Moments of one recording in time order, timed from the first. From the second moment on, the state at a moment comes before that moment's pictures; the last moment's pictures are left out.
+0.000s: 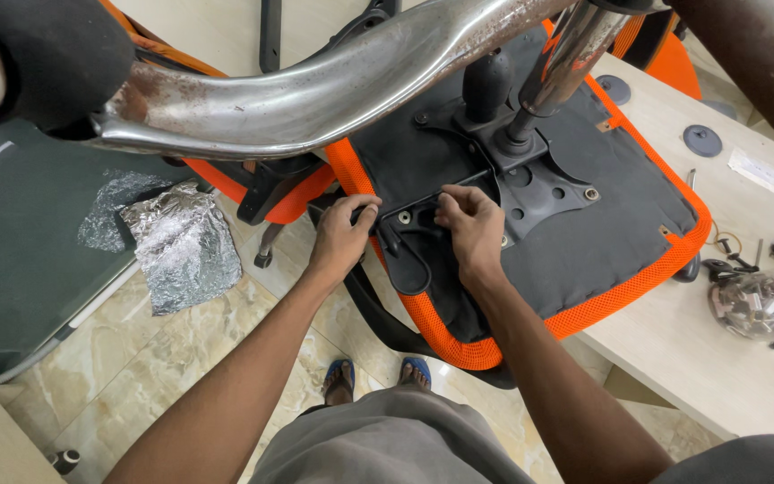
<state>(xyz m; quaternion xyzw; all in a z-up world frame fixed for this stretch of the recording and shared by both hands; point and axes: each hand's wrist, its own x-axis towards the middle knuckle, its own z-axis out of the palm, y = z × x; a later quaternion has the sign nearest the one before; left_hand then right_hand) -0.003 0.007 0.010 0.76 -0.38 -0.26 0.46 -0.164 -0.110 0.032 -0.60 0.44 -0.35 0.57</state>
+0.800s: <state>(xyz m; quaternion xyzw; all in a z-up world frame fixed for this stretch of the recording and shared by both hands) -0.027 0.014 -0.004 0.71 -0.55 -0.10 0.43 -0.161 -0.102 0.045 -0.79 0.41 -0.24 0.39</state>
